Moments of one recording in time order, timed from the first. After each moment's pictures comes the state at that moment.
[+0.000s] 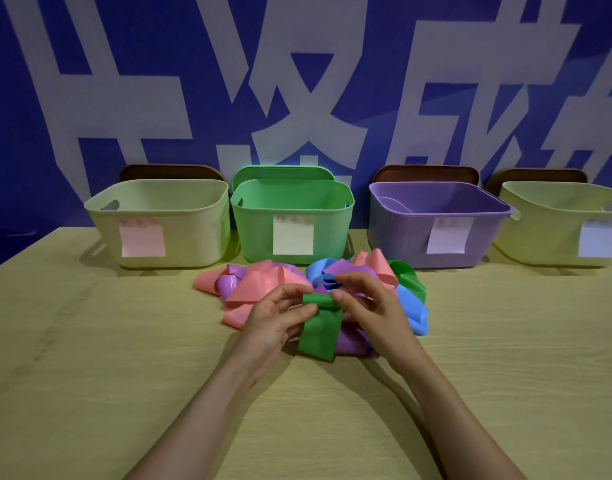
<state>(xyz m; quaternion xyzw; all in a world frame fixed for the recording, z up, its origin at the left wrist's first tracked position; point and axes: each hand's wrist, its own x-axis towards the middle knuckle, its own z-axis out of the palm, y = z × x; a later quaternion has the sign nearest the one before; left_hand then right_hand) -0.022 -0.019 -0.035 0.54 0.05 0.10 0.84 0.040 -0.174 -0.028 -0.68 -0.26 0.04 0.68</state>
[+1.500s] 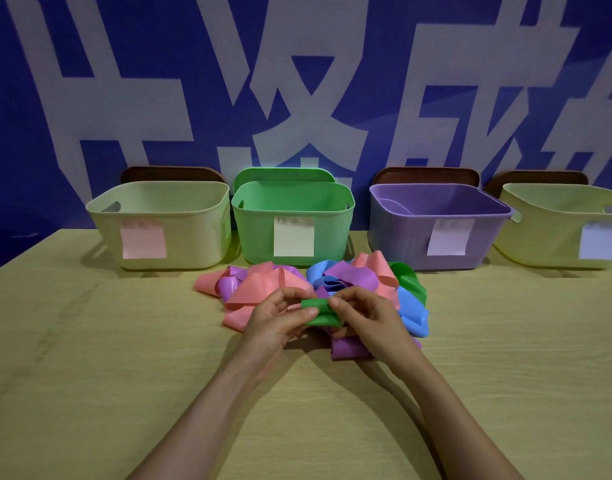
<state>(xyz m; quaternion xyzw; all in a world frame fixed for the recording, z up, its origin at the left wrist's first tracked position) -0.021 -0.018 -0.039 0.57 0.06 0.12 0.81 0.039 -0.170 -0.033 -0.69 -0.23 0.11 0.67</state>
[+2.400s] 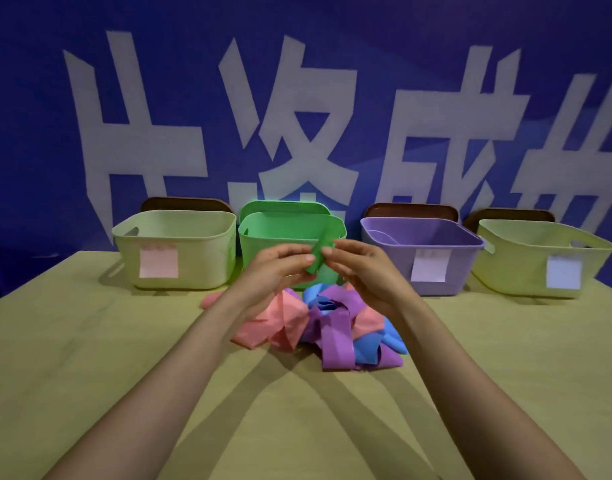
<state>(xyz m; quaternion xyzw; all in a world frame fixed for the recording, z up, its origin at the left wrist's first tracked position) -0.019 -0.016 0.071 0.65 -0.01 0.12 0.76 0.051 -0.164 0.072 -0.57 -0.24 0.16 0.77</state>
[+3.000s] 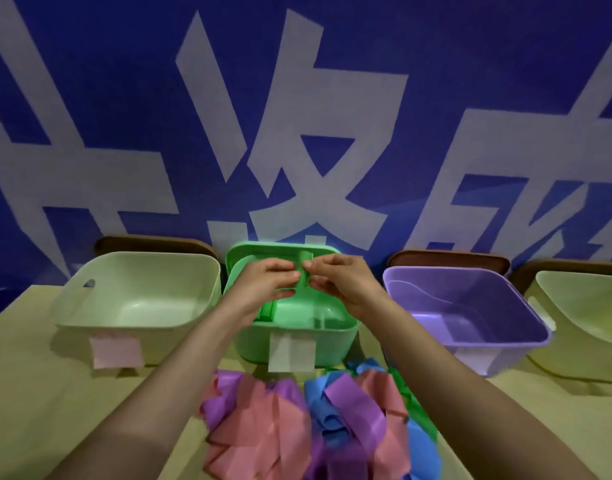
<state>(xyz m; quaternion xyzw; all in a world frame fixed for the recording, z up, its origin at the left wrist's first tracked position) 0.169 0.084 0.116 0.67 0.17 0.06 0.72 0.235 -0.053 0.126 -0.64 -0.08 0.26 0.72</state>
